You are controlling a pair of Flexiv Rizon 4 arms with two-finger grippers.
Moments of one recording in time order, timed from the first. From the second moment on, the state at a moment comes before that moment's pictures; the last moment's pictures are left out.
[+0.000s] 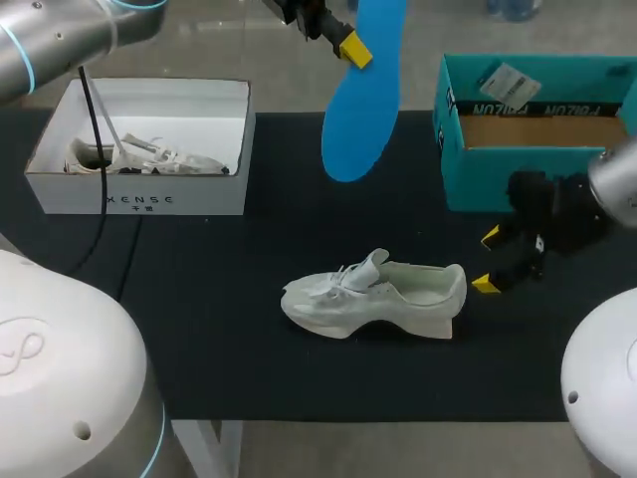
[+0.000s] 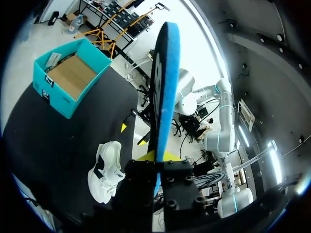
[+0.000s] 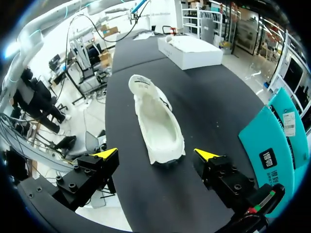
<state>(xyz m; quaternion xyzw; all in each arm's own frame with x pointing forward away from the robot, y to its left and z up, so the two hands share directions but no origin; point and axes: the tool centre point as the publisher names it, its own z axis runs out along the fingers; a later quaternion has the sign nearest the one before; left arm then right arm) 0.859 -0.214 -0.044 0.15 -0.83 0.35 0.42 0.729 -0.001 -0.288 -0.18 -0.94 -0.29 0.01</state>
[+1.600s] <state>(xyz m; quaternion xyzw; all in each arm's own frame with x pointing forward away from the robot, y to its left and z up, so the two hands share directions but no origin) 0.858 -0.200 -0.013 0.17 -0.81 0.36 0.42 0.719 -0.005 -0.258 -0.20 -0.97 -0.10 0.01</state>
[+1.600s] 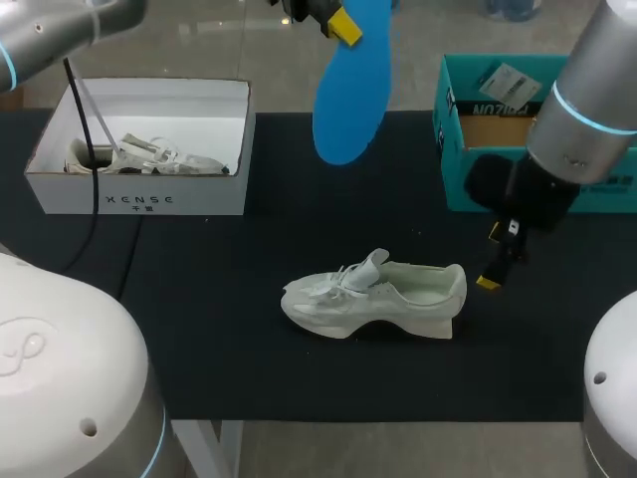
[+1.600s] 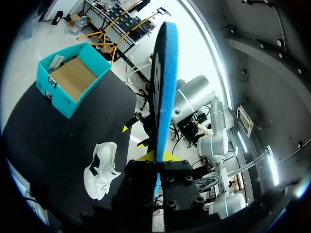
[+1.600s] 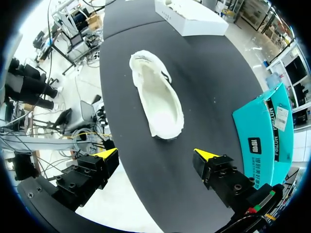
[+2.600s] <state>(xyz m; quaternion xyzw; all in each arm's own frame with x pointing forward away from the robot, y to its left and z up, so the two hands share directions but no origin) 0.858 -0.200 -0.012 0.17 -0.81 0.36 0.42 0.788 0.089 -0.311 -0.26 -0.96 -0.13 0.02</state>
